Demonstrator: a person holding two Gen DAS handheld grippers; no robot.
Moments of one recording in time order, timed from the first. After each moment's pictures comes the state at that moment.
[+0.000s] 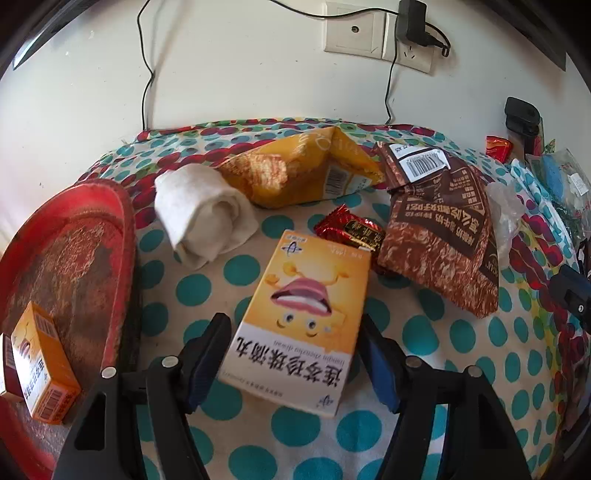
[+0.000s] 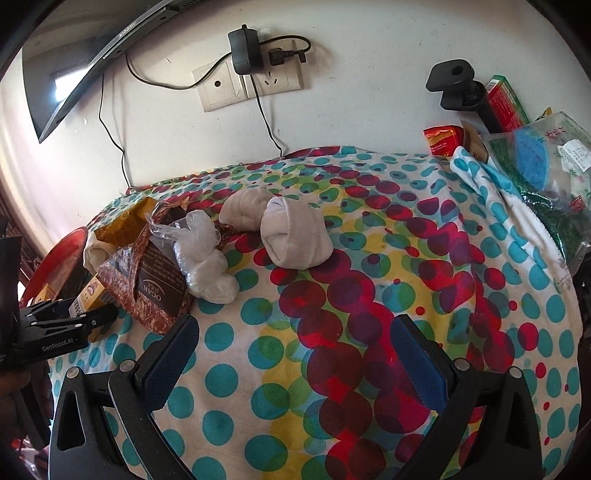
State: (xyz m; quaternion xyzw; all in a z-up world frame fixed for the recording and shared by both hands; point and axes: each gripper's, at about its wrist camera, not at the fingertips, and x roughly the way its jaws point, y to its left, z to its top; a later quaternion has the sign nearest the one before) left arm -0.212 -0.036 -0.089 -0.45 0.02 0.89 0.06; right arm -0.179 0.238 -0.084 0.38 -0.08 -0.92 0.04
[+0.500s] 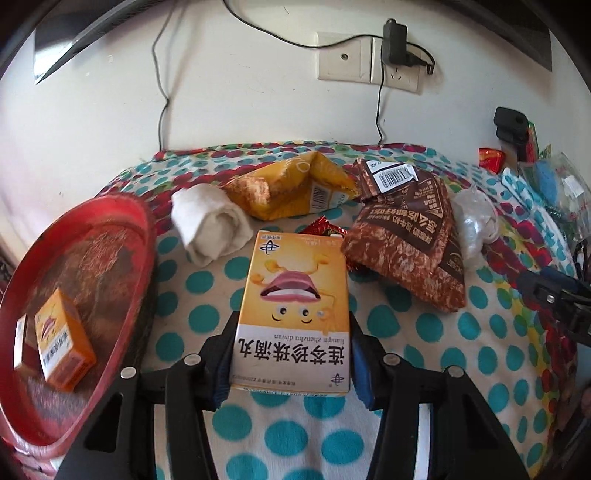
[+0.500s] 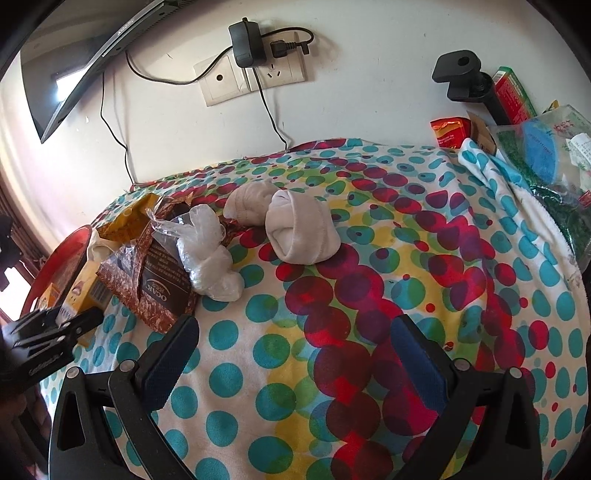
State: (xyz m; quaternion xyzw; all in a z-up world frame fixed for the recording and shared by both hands) left arm -0.173 -0.027 -0.070 -0.42 0.03 0.91 0.03; right arm -0.184 0.239 -0.086 0.39 -0.09 -0.91 0.06
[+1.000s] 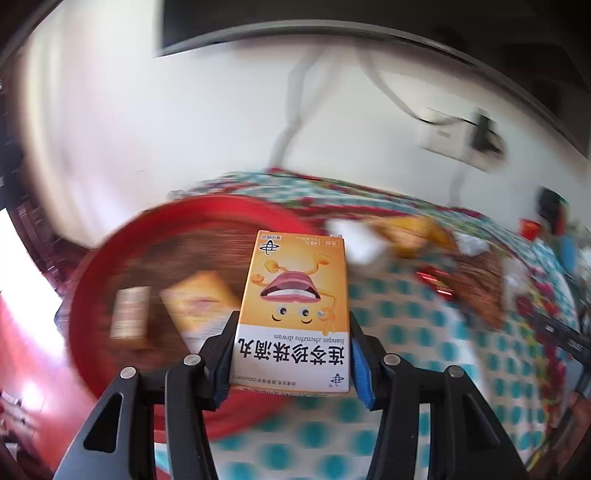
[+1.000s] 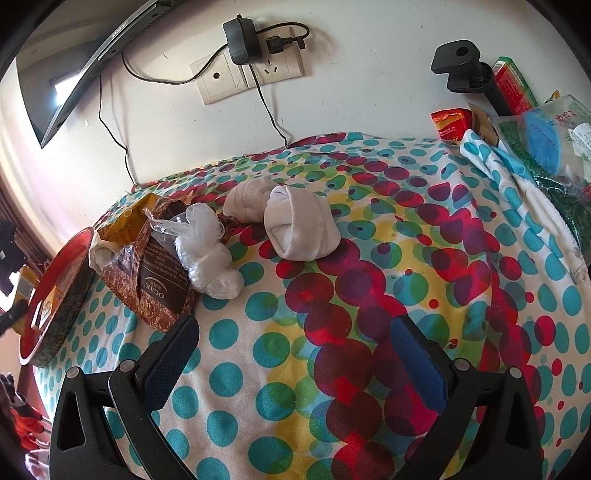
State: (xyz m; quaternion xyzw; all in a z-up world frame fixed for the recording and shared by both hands) left arm -0.115 -0.160 -0.016 -0.37 -0.04 0.93 -0.08; right arm -0.185 0.242 -0.088 0.40 -0.10 -0.91 0.06
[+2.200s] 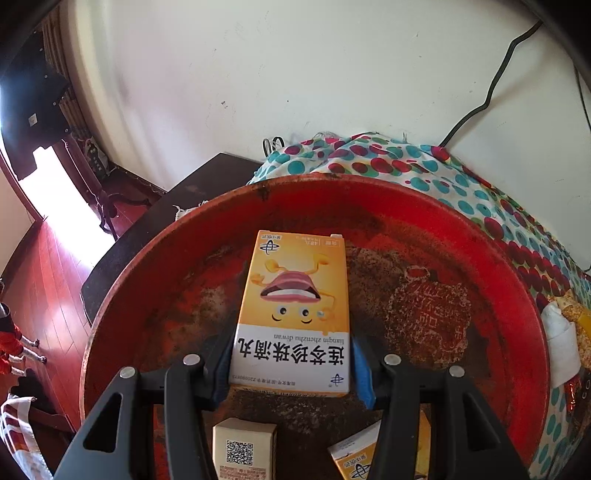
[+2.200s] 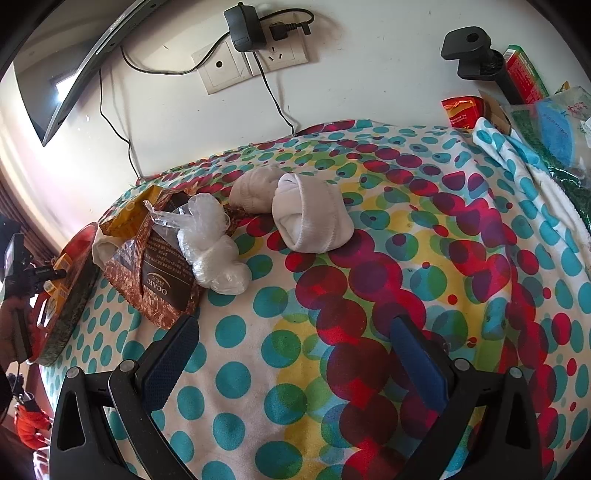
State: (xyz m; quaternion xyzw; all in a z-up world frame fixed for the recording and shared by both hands) left arm -0.254 -0.317 -0.078 -0.46 -0.11 0.86 -0.21; right arm -0.192 0.238 -0.096 0.41 -0.11 -0.90 0.08
